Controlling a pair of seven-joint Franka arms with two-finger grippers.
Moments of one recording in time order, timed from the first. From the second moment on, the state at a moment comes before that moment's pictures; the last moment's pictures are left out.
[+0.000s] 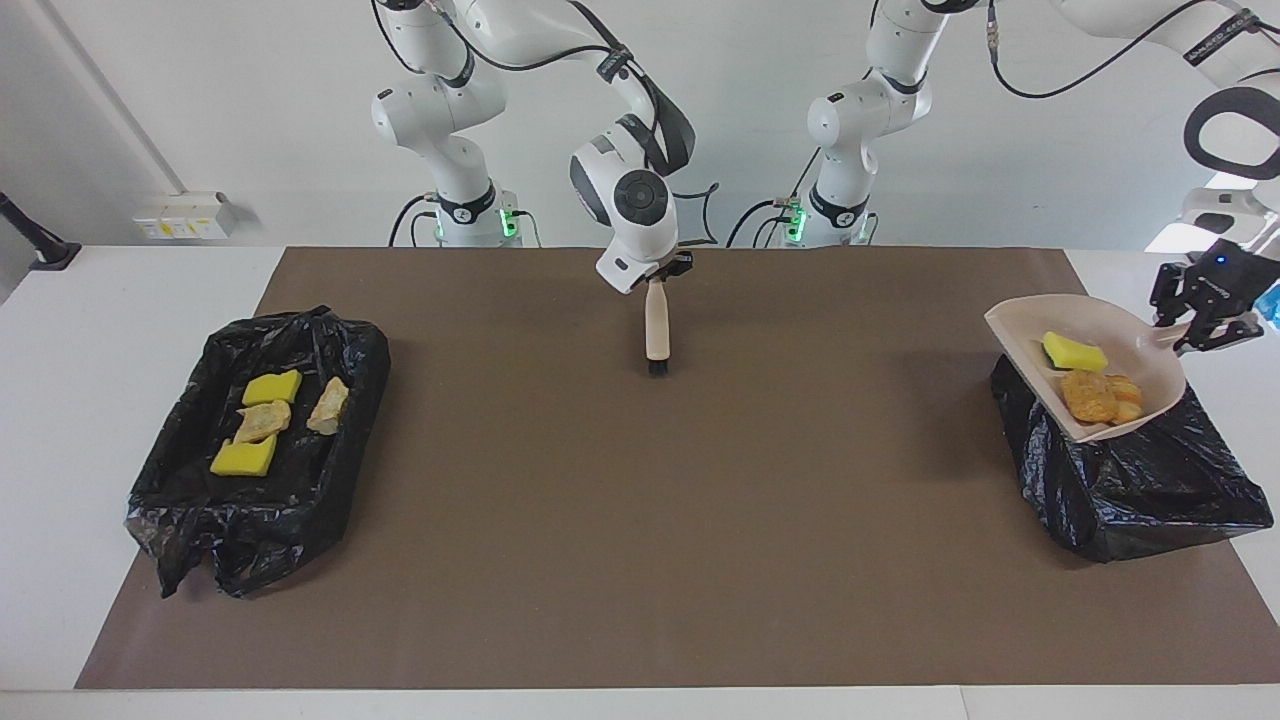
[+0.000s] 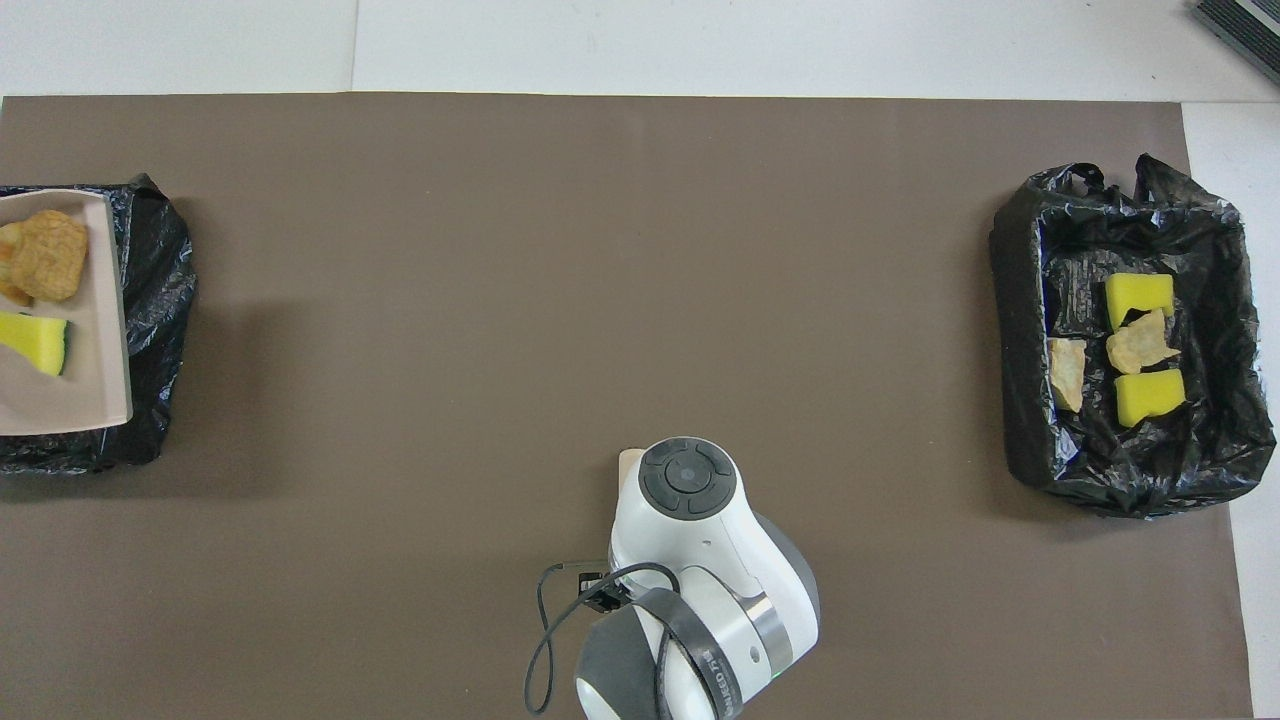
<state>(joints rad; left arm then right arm) 0.43 0.17 0.03 -1.63 -0.10 1.91 1.95 0.53 0.16 0.21 -2.11 0.37 1.99 0.57</state>
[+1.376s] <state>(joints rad) 0.31 0.23 0.01 -1.61 0.81 1.96 1.59 0.19 0.17 0.18 -1.85 -0.03 2.05 0.53</state>
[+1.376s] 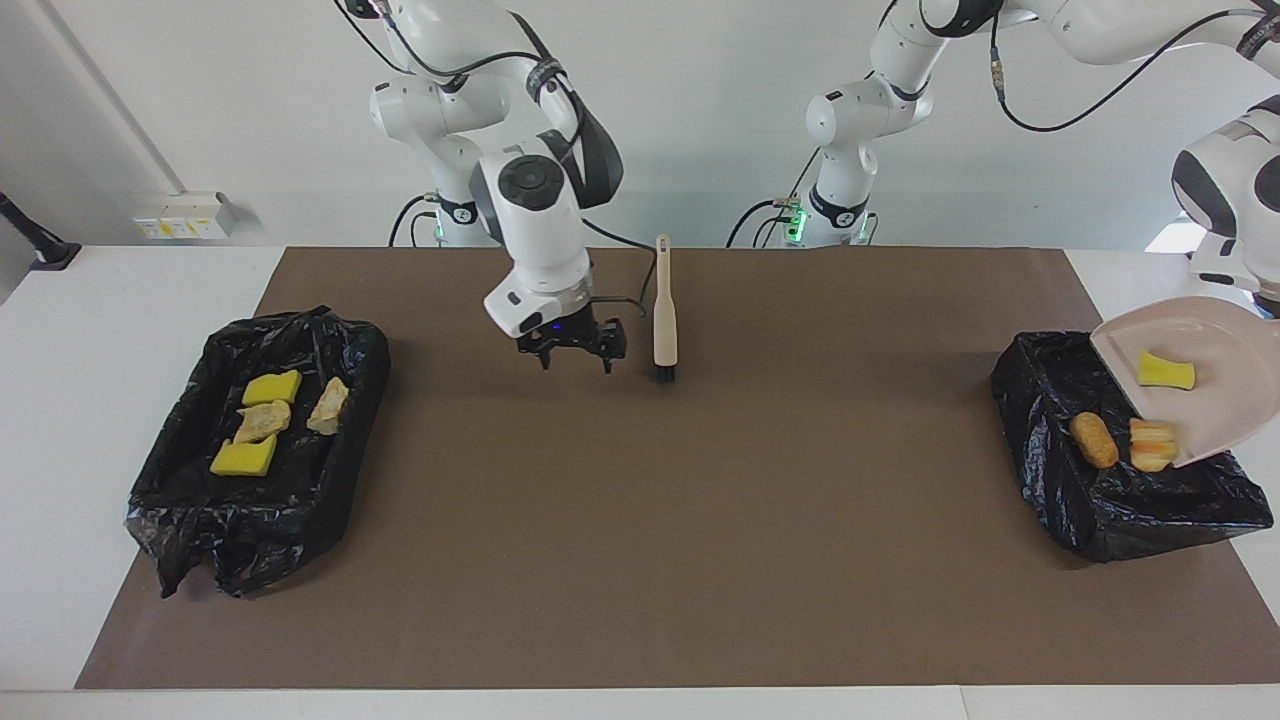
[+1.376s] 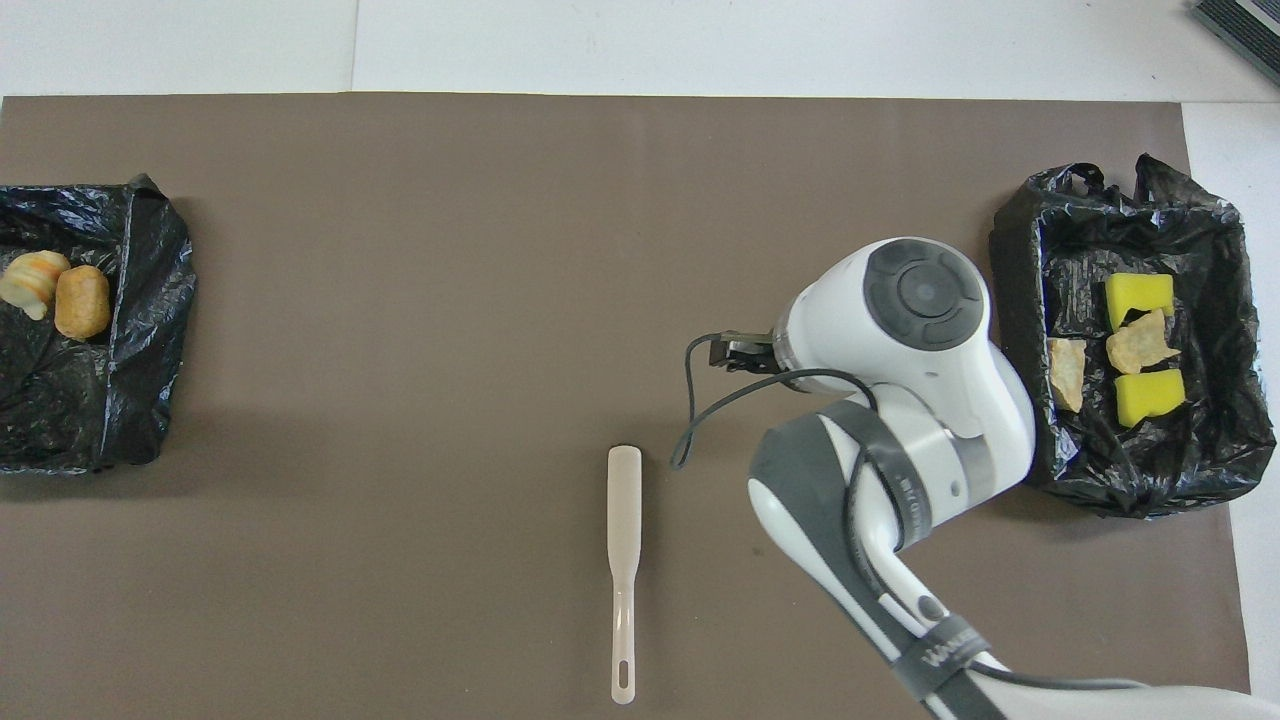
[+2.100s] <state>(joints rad) 0.22 0.18 0.01 -1.63 1.08 1.80 1.42 0.07 -0.06 0.00 -1.67 -0.05 1.62 0.28</state>
